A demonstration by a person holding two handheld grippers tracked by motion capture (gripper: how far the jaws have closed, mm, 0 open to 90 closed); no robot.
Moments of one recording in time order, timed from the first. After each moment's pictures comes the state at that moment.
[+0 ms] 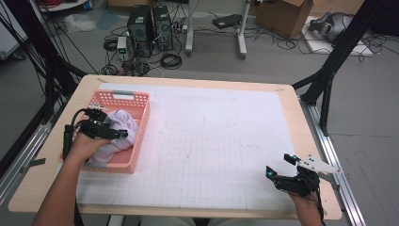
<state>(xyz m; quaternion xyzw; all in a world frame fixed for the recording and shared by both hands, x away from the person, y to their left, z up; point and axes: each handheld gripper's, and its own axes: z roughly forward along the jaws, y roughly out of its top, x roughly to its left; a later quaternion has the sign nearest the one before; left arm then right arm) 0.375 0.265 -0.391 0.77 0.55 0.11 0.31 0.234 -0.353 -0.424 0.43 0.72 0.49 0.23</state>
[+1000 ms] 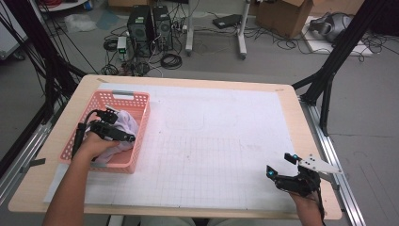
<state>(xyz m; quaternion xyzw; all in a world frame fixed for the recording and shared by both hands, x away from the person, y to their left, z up) 0.387 0.243 -0.406 0.79 0.55 0.11 0.24 0.235 -0.354 -0.422 0.43 0.72 0.49 0.23</state>
